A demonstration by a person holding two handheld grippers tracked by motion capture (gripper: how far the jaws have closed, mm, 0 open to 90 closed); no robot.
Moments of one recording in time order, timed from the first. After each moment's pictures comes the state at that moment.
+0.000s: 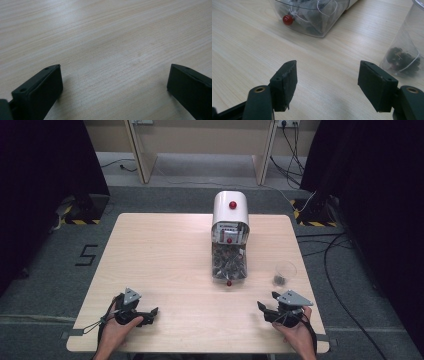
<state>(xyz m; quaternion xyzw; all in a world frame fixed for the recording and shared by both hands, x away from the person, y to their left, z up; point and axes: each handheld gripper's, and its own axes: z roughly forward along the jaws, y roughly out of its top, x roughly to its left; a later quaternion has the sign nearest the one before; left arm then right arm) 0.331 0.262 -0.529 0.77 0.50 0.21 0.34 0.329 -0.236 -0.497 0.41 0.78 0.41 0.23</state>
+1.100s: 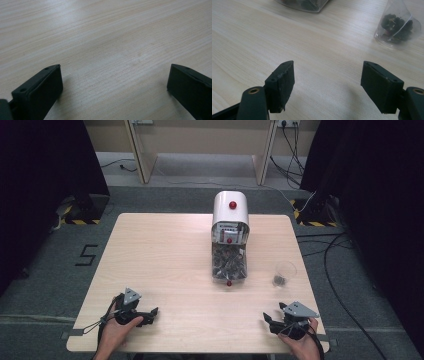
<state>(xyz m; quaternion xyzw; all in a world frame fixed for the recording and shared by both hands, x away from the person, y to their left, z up) 0.331 0.262 -0.529 0.77 0.50 0.21 0.34 0.303 -0.253 -0.514 0.44 0.78 0.39 0.22</state>
